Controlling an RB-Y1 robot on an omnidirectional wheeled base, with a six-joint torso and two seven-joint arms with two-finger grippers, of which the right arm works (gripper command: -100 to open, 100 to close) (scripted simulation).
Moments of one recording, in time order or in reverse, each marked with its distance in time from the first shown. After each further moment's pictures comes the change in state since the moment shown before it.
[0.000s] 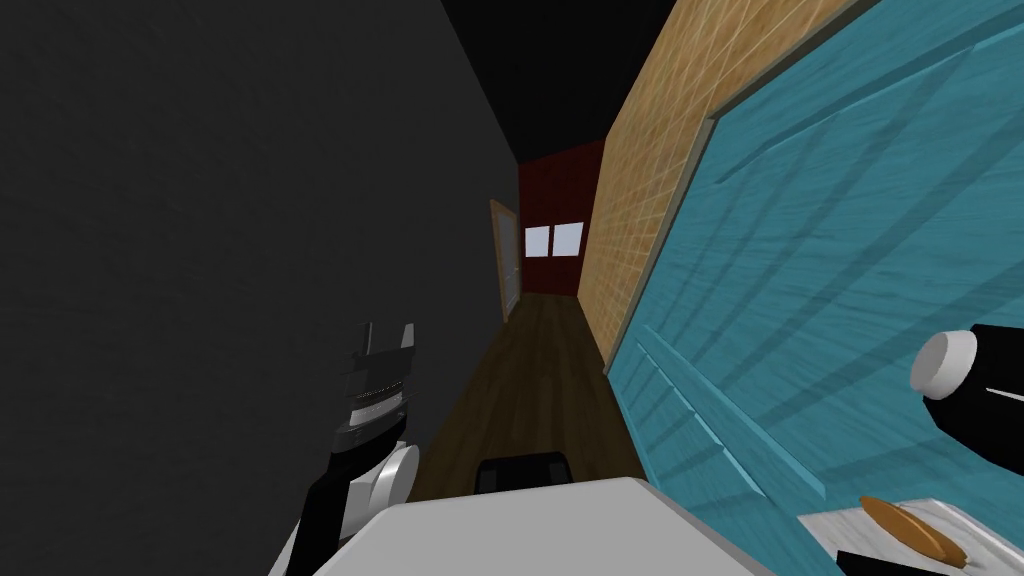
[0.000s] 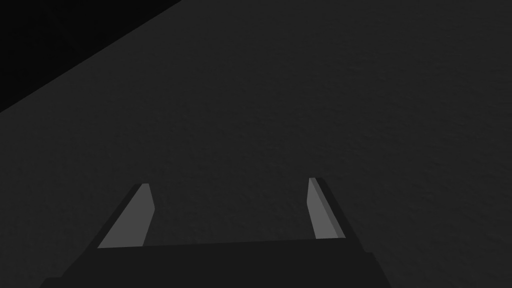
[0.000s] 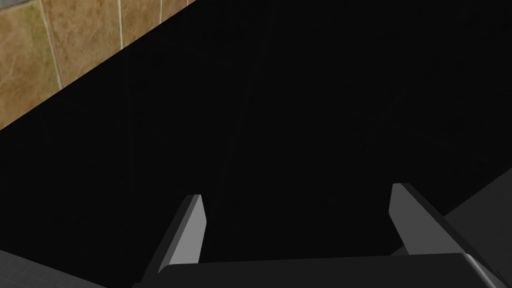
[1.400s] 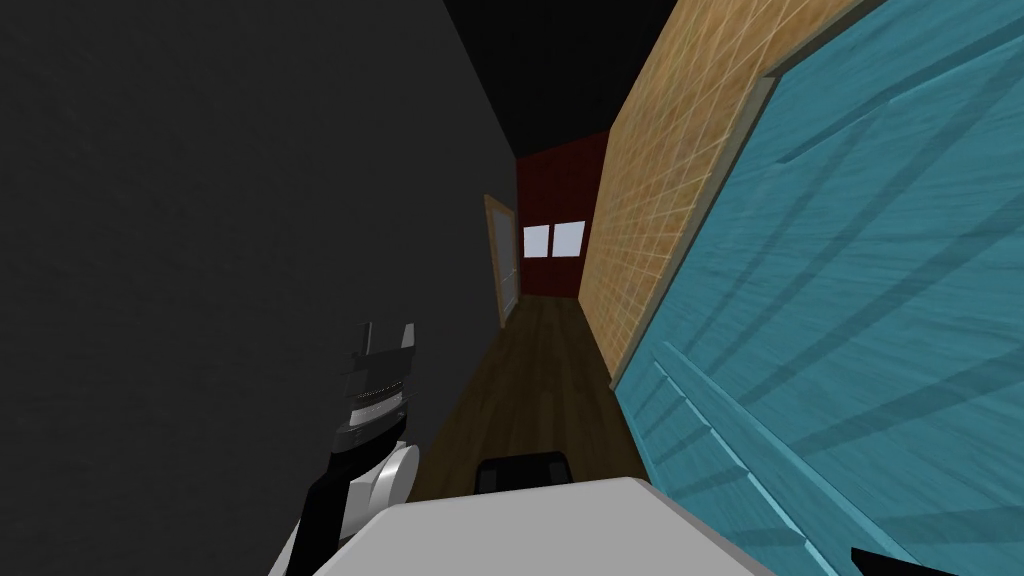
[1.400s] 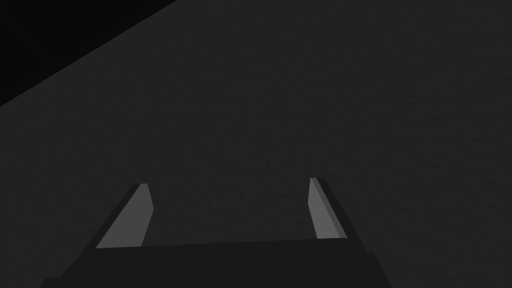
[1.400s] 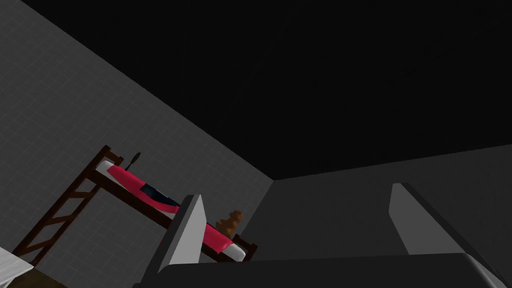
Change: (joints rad) arm -0.202 -0.246 -0.154 0.142 0.266 0.177 -0.104
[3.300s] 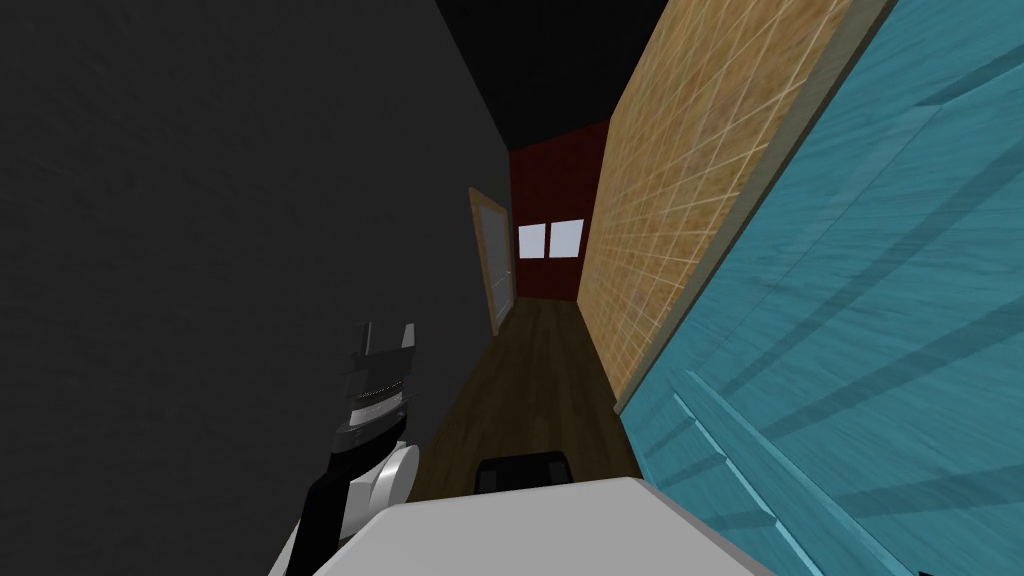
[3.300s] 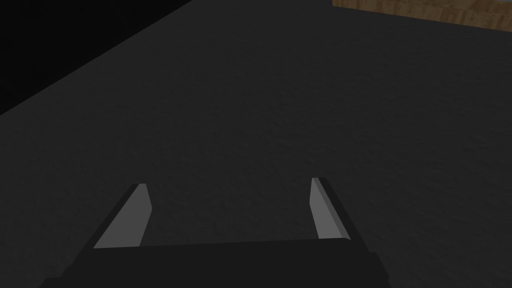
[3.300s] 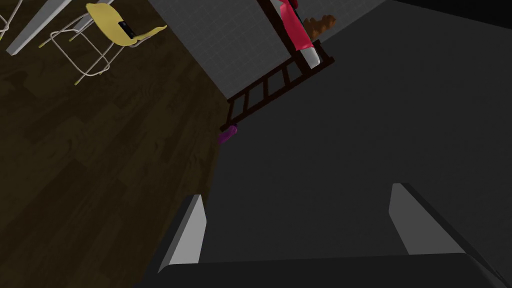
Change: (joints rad) arm -0.291 -0.320 -0.198 0.143 0.303 0.245 -0.065
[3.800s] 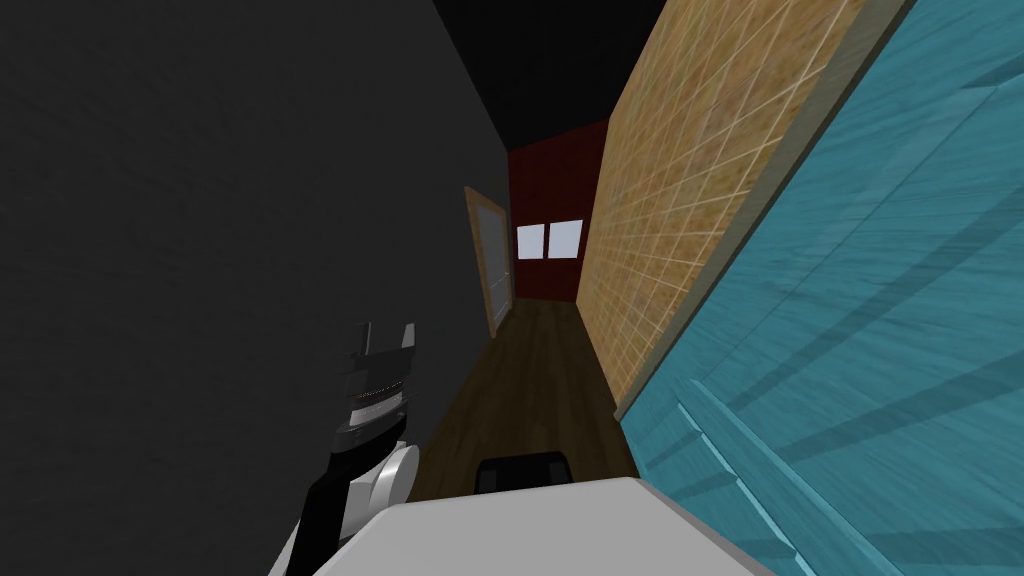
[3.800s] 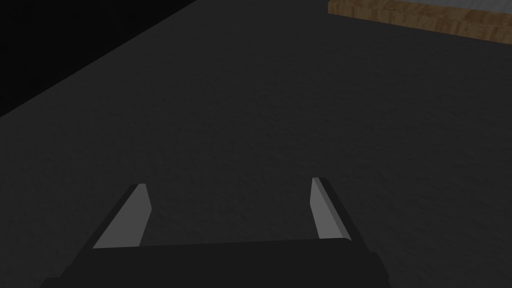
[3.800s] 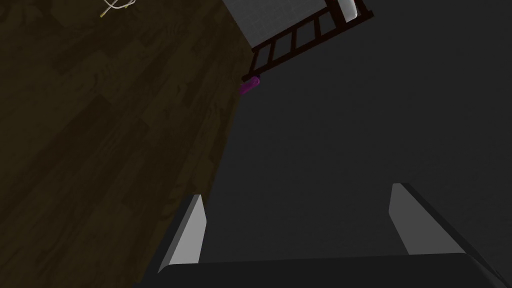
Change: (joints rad) arm -0.074 -0.095 -0.058 0.067 0.087 0.060 -0.046
